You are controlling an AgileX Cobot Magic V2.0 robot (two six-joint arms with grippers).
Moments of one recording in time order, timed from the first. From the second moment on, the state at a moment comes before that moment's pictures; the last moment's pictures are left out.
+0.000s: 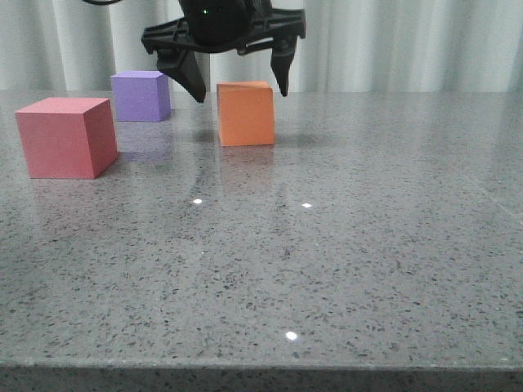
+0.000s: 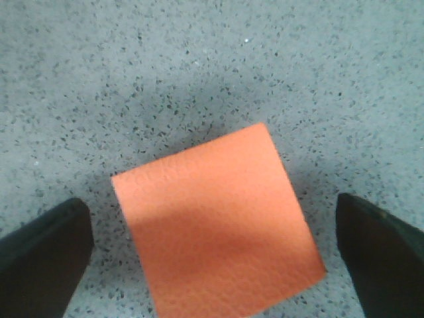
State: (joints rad) left arm -0.63 2.09 -1.93 0.19 0.86 -0.54; right arm 0.02 0.45 -0.56 -0.16 0.51 0.21
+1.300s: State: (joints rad) left arm -0.52 1.74 -1.68 0.21 0.83 -0.38; right arm 0.02 0.45 -0.56 -0.16 0.51 0.21
